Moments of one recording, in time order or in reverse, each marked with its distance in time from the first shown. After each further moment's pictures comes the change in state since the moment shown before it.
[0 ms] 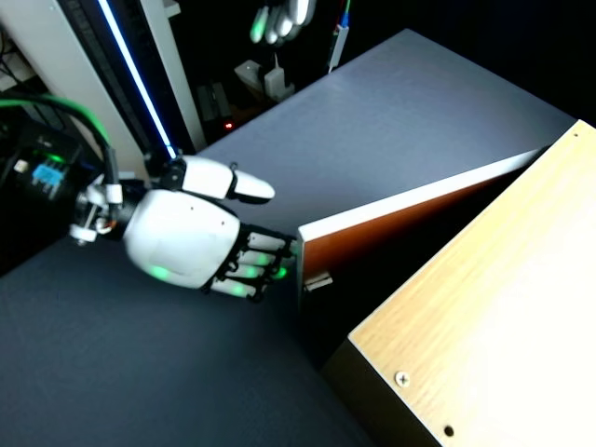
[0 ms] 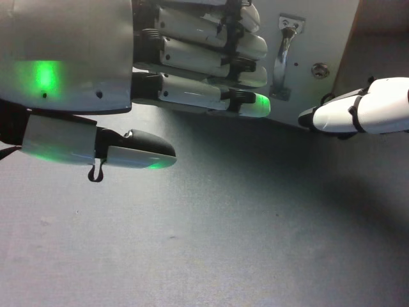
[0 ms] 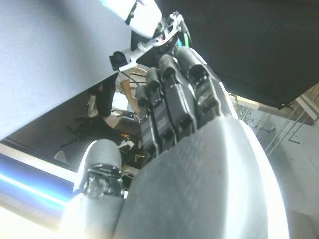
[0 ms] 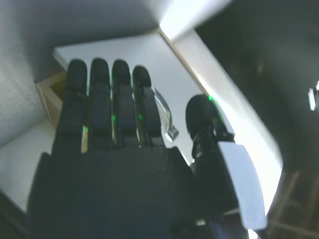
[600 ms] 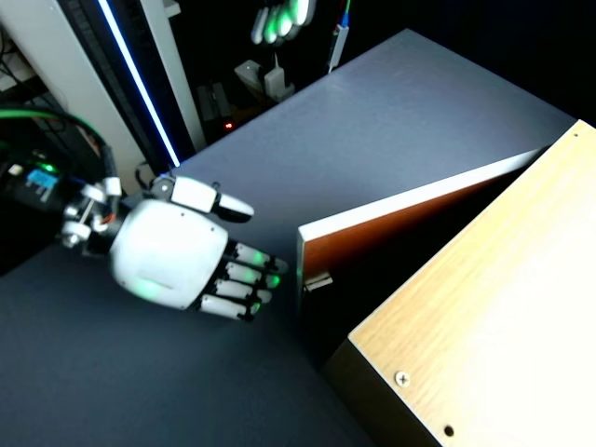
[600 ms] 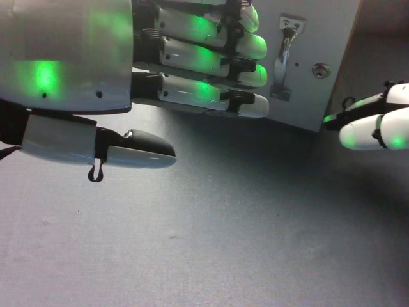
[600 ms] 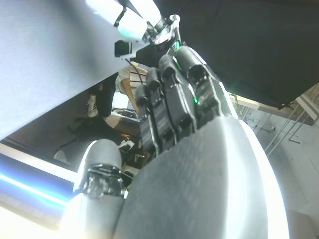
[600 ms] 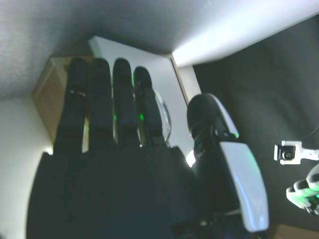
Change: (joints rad) left arm 0.000 0.000 0.000 0.000 0.000 0.000; right arm -0.036 0.024 0.044 -0.298 0.011 0.001
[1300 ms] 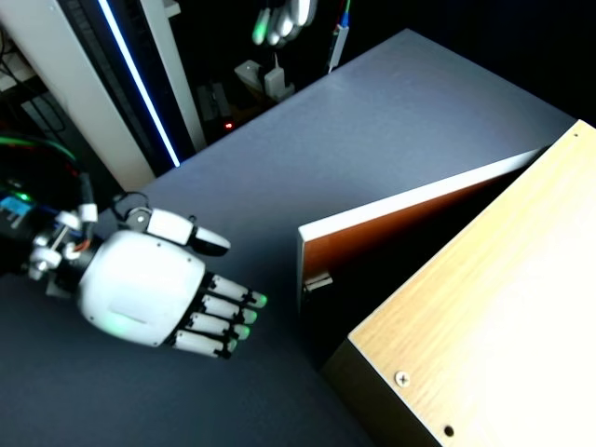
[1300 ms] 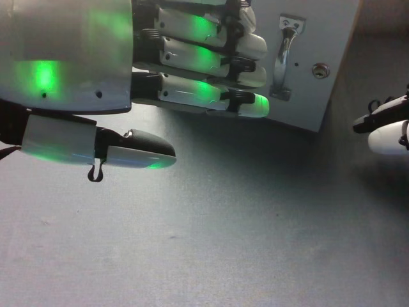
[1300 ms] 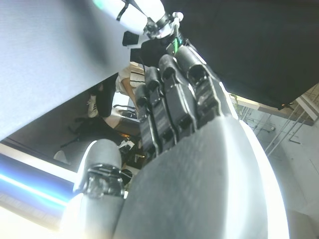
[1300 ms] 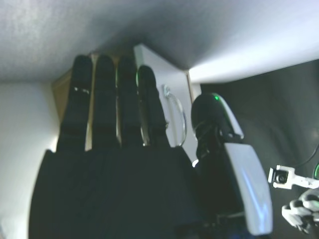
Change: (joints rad) left arm 0.000 0.000 0.000 0.000 0.001 0.000; right arm -0.033 0.015 0.055 -0.133 0.004 0.000
